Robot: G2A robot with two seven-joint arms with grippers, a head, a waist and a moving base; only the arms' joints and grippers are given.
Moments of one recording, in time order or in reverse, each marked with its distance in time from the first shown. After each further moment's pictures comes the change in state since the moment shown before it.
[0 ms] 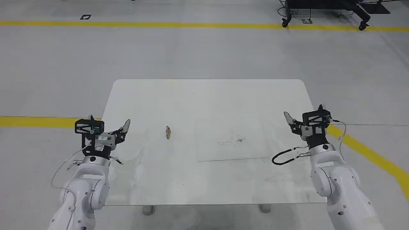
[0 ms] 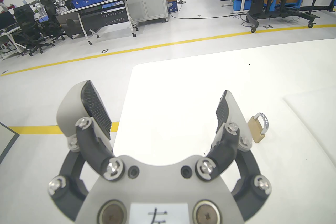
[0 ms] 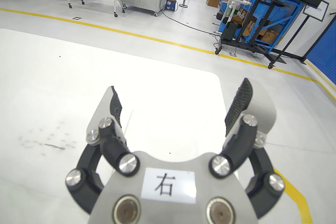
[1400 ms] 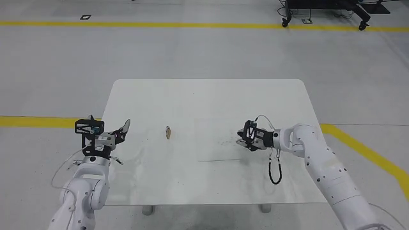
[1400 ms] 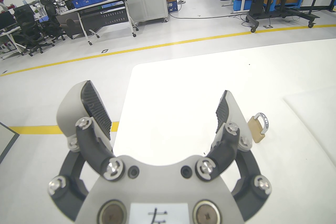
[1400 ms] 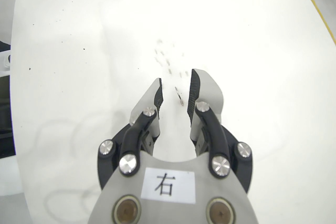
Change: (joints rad) left arm 0.000 0.000 0.000 0.000 0.000 0.000 0.000; right arm 0.562 0.043 -0.432 0.538 -0.113 -1.012 0.195
